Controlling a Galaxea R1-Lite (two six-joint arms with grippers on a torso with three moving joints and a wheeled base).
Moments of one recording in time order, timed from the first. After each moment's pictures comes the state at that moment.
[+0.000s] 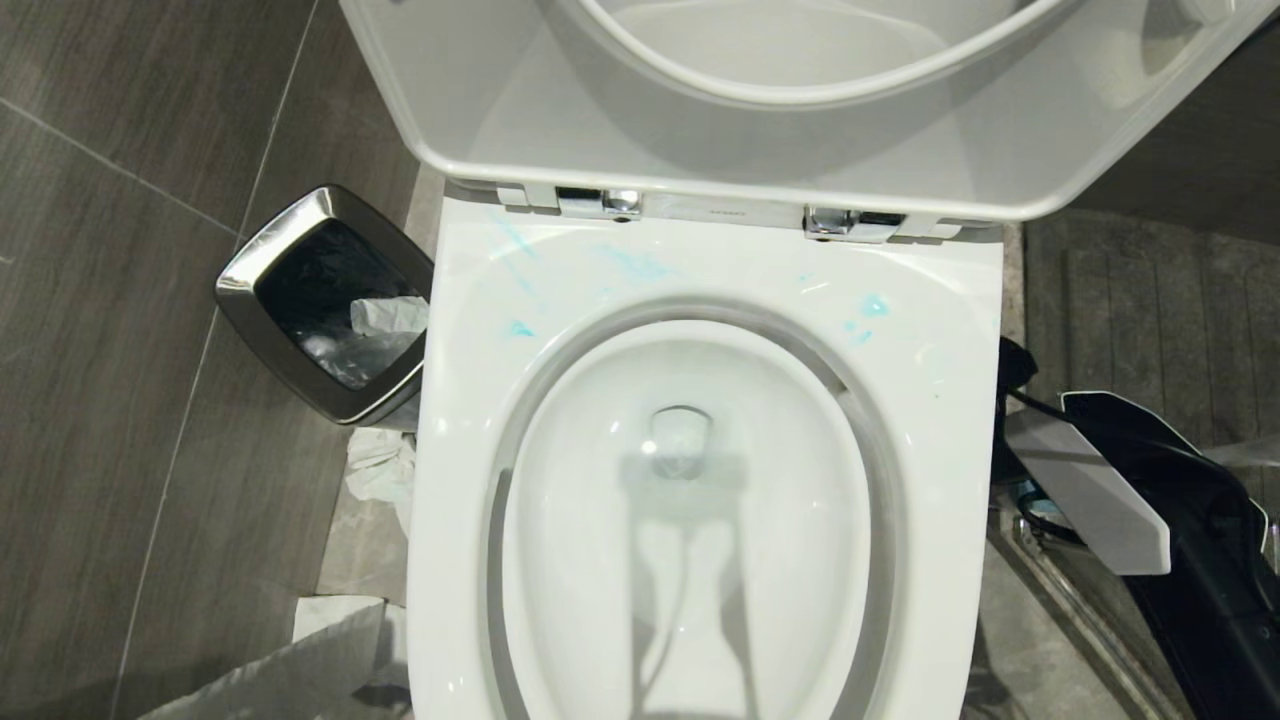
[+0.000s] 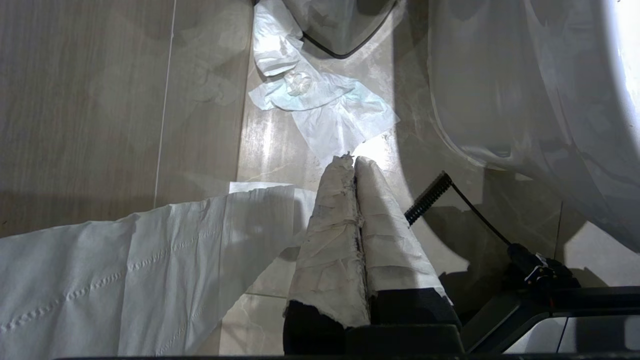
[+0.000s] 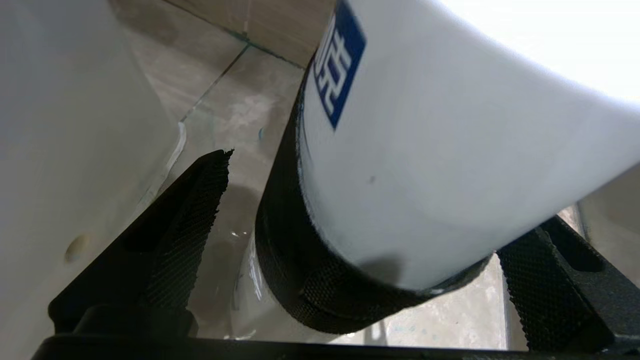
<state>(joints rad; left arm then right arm) 0.00 0.00 0.00 0.00 0.00 0.01 0.07 2.71 -1.81 -1.52 0.01 -0.34</state>
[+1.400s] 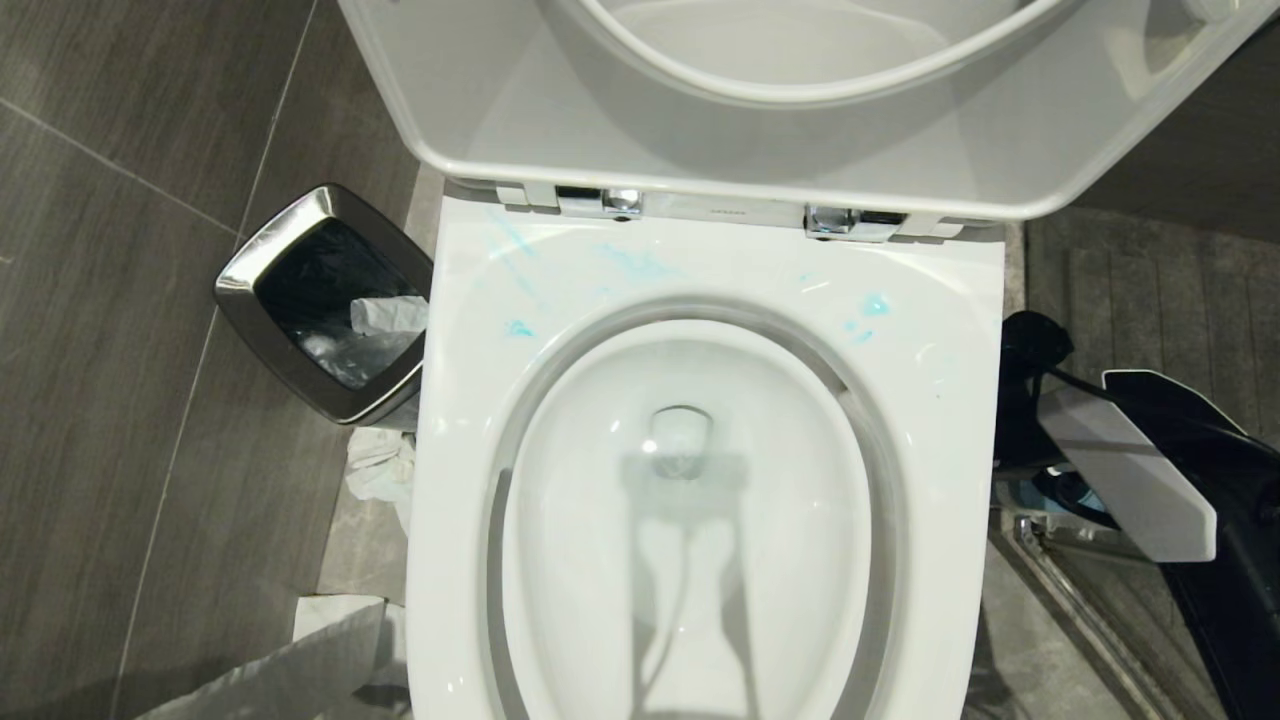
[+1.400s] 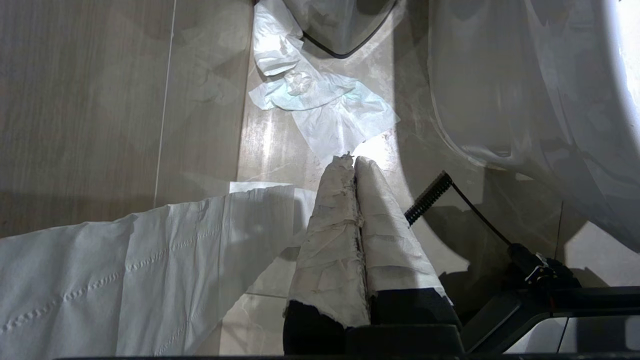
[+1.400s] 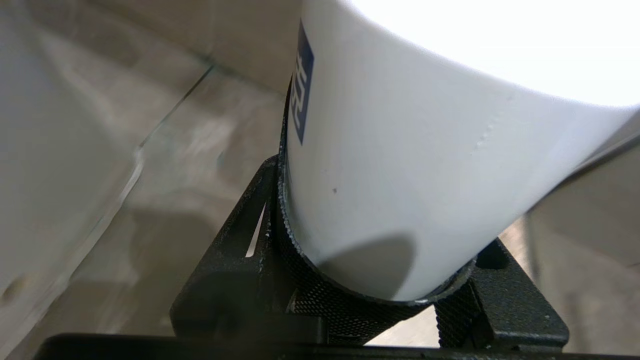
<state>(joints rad) 0.00 0.00 0.00 0.00 0.00 0.01 0.03 2.61 -1.75 -1.52 0.00 -0.36</state>
